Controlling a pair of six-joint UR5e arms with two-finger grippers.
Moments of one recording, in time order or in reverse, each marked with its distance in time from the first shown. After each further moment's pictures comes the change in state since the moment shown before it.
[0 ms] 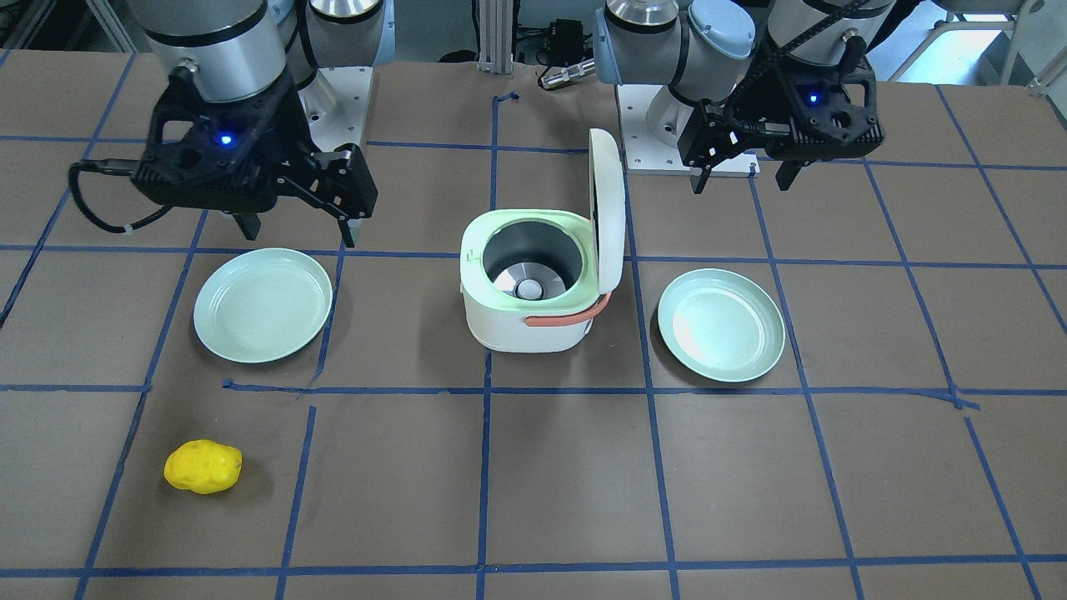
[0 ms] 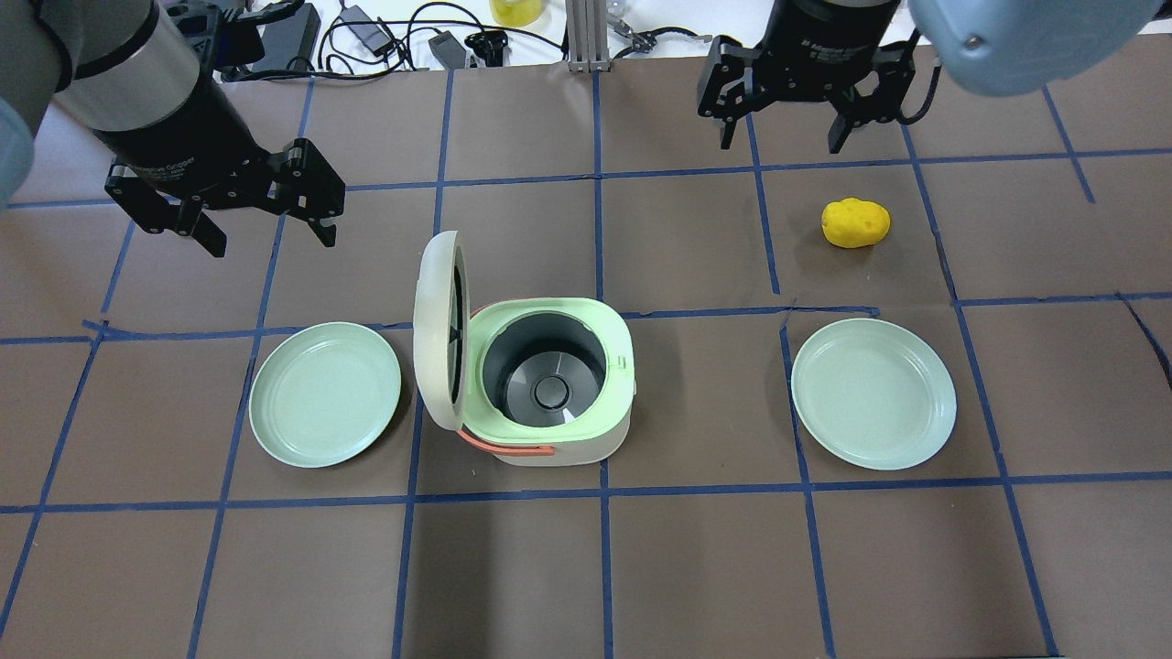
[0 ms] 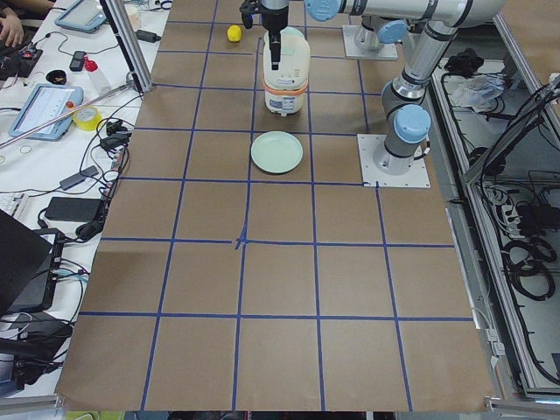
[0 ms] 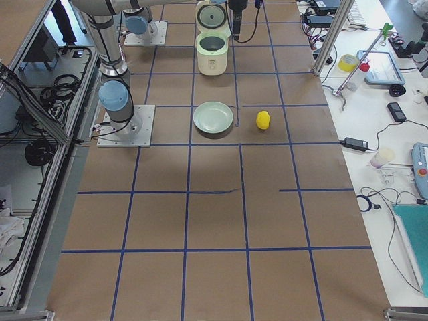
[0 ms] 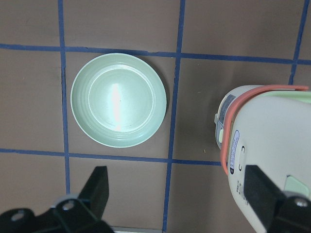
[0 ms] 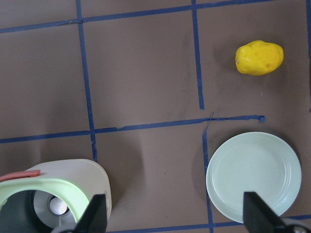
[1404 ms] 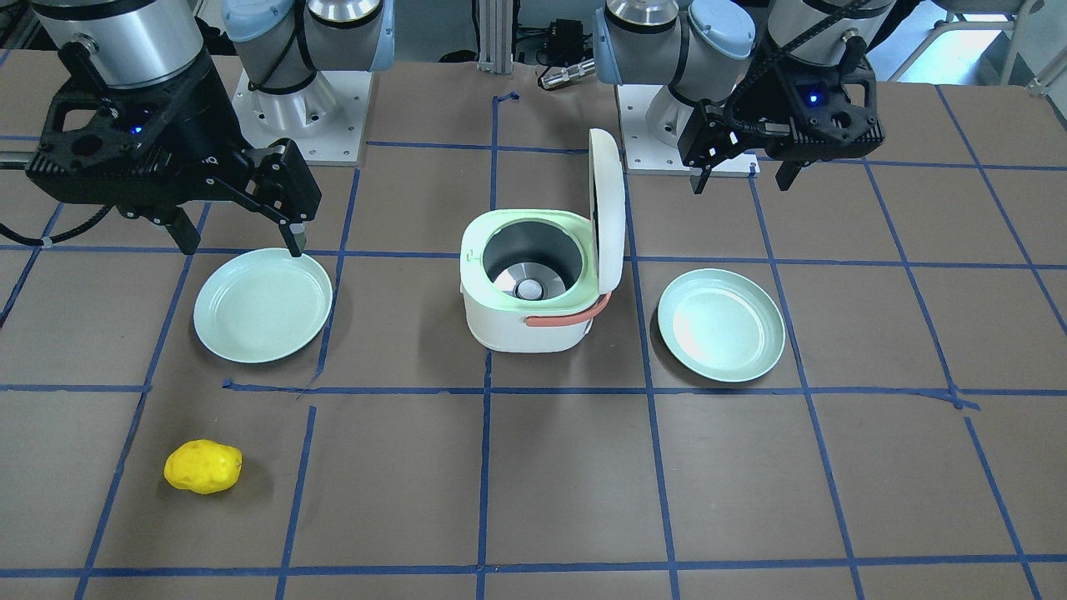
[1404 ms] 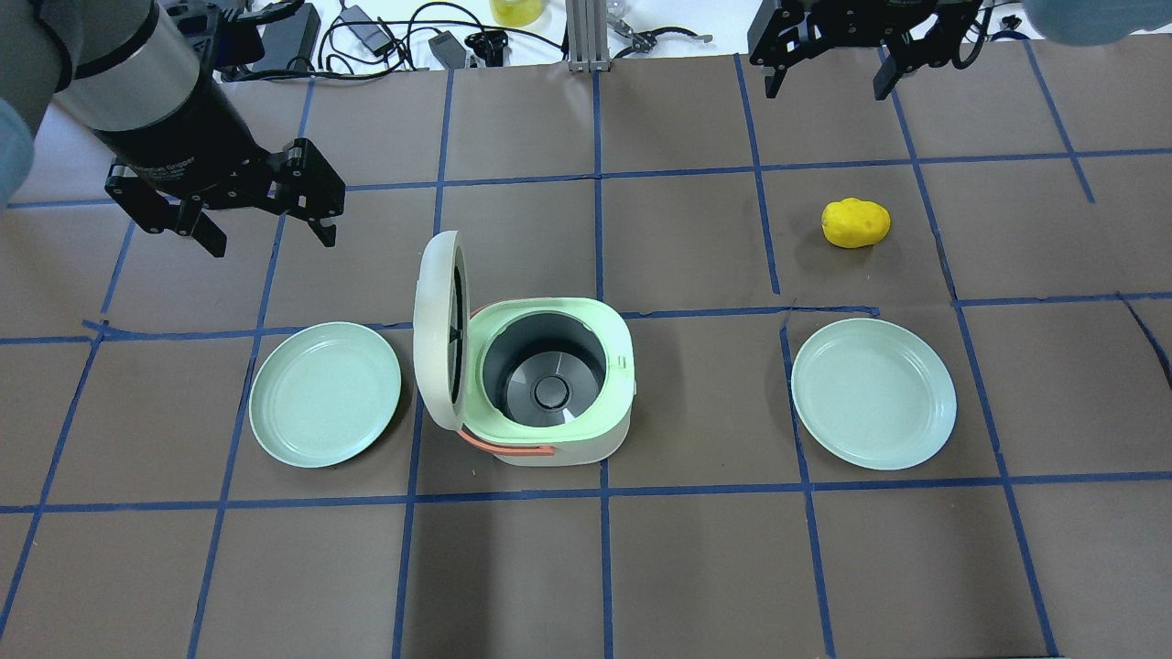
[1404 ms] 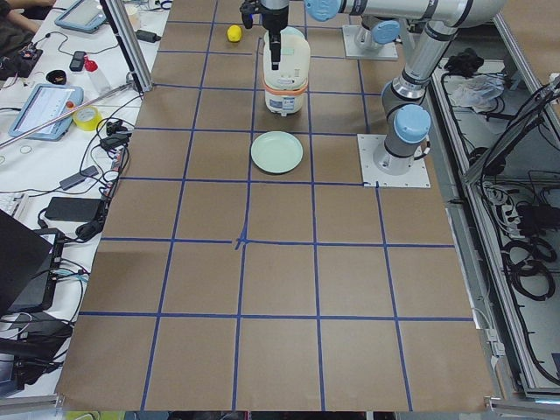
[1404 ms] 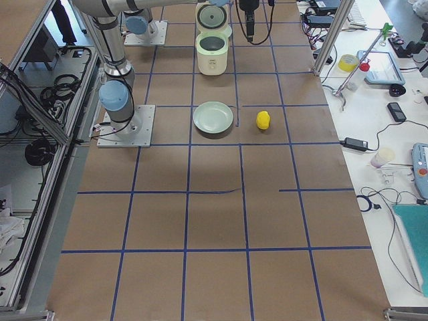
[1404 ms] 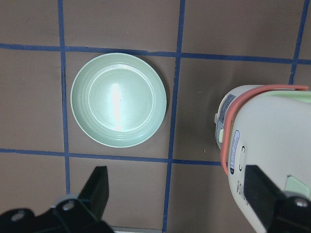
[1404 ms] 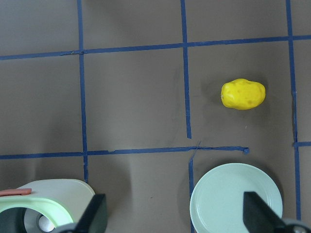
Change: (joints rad) left arm 0.000 0.000 0.000 0.000 0.000 0.000; right arm -0.053 -0.003 -0.024 -0.036 0.009 -0.101
